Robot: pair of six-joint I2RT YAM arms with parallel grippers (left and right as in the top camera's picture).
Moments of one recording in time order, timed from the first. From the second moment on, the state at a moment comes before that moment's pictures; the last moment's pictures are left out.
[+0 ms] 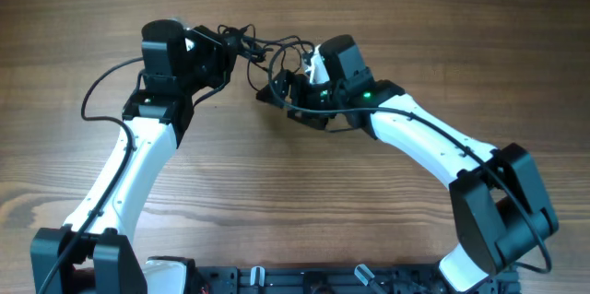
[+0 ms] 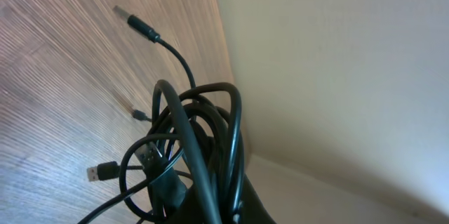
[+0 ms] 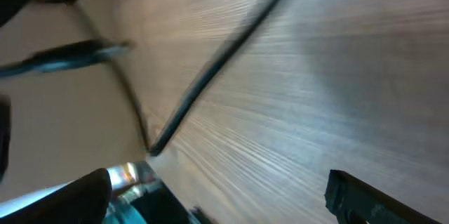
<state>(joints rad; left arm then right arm) -0.11 1.47 0.97 0.00 0.39 -1.40 0.55 1.78 1.13 -0.17 -0.62 1.00</state>
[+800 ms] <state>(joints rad) -0.13 1.47 0.97 0.08 0.39 -1.53 0.55 1.78 1.13 -0.47 -0.23 0.79</state>
